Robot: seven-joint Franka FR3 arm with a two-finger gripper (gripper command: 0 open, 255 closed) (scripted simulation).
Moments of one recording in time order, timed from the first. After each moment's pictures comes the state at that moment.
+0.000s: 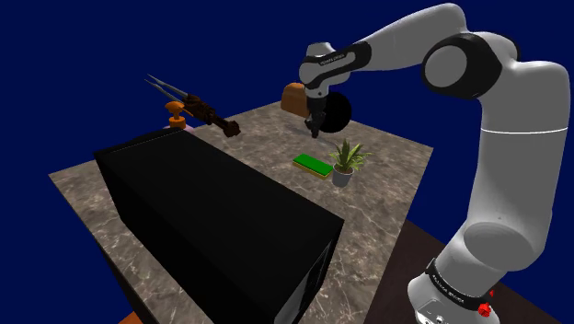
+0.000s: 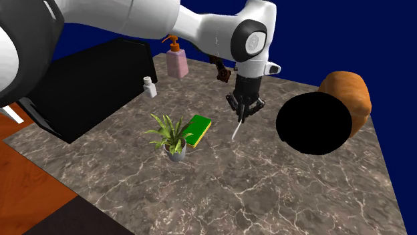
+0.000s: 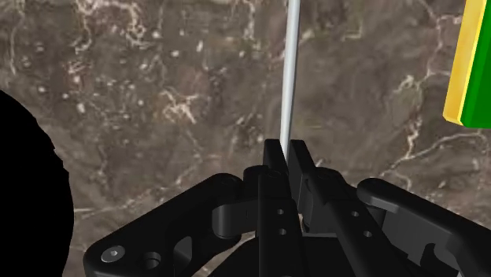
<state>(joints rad) 0.01 0.39 -0.14 -1.63 -0.03 1.91 -0.36</state>
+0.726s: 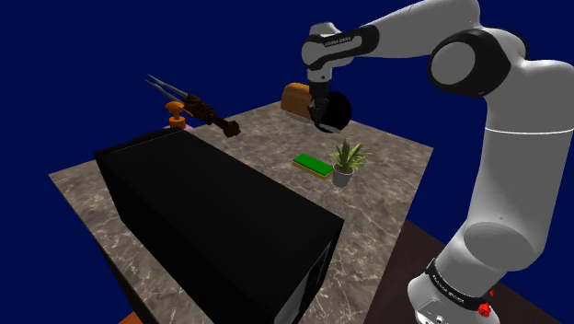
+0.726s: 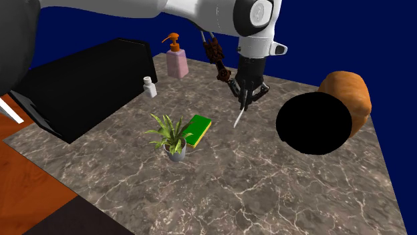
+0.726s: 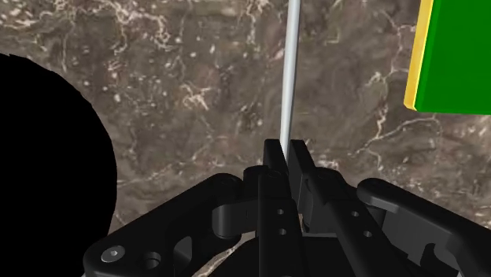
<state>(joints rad) 0.01 0.36 -0.14 -1.53 -0.04 1.77 -0.36</state>
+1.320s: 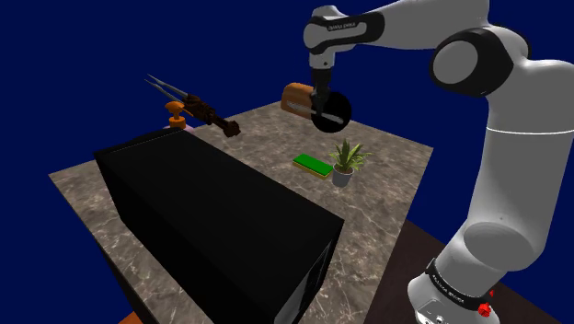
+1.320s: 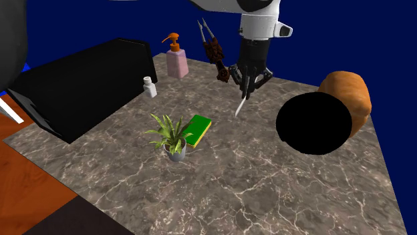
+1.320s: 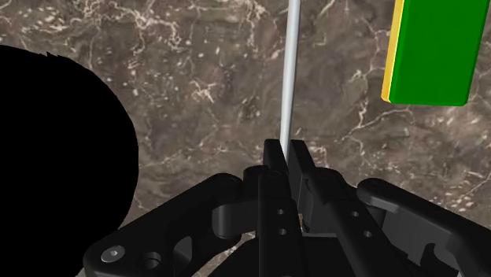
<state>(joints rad) 0.01 0.35 -0.14 -1.43 -0.04 1.66 -0.37</state>
